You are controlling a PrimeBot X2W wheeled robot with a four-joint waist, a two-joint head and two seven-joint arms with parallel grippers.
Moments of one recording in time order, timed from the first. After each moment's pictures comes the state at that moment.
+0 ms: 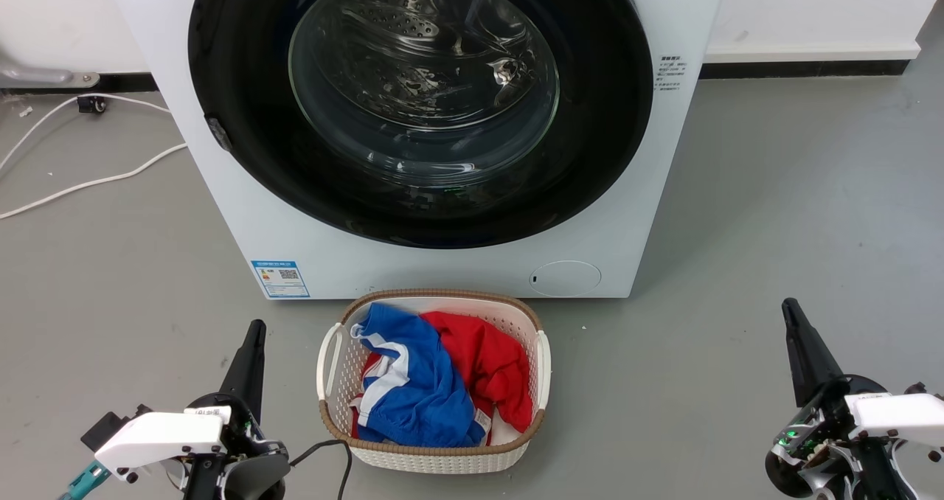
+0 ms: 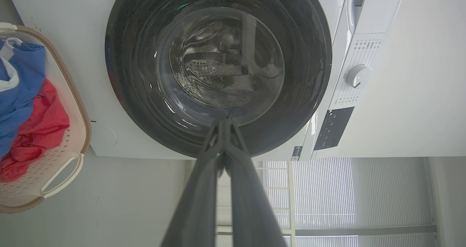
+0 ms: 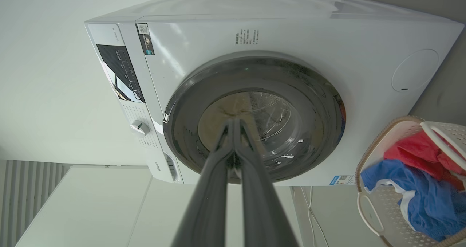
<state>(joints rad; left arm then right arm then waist) -0.10 0.06 0.10 0.24 -1.63 -0.13 0.10 -0.10 -0.06 -0.10 0.24 1.62 0.13 0.10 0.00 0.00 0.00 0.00</state>
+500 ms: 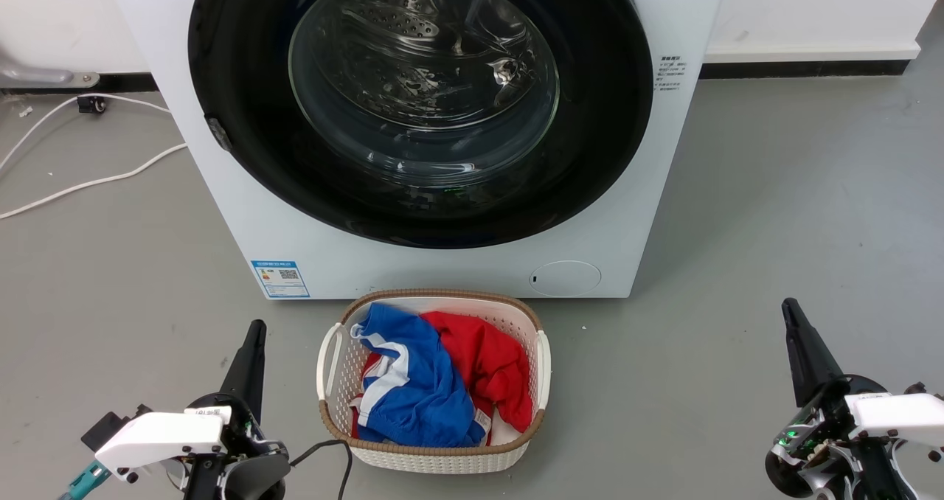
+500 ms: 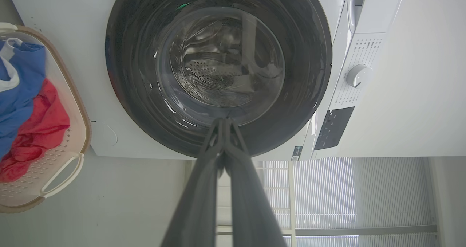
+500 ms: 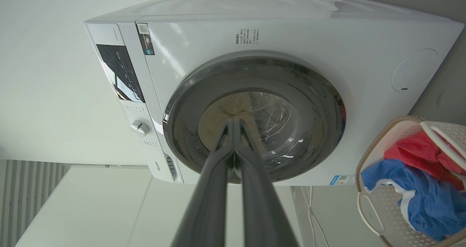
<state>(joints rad) -0.10 0.06 0.10 0.24 -1.62 -0.13 0.10 -0.10 -0.06 -0.11 0.24 1.62 0.13 0.11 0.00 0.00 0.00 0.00</state>
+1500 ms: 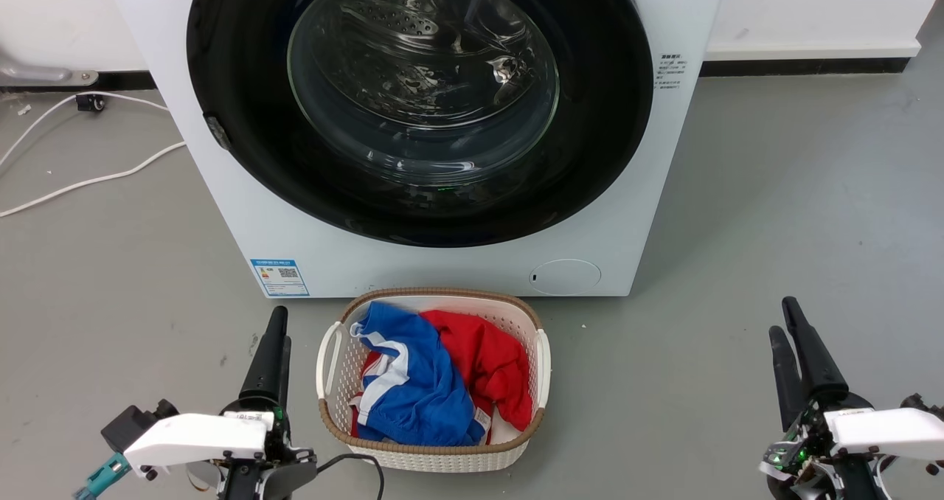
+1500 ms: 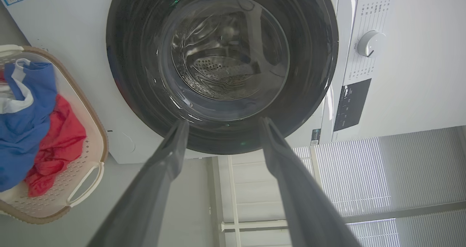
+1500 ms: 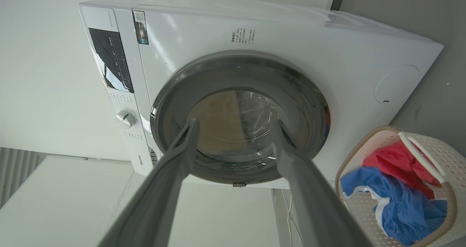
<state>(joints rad) -0.07 0.05 0.01 0.19 -1.49 -0.13 0.01 -0.05 -0.07 -0.04 0.19 1.54 0.13 0.02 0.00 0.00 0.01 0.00</state>
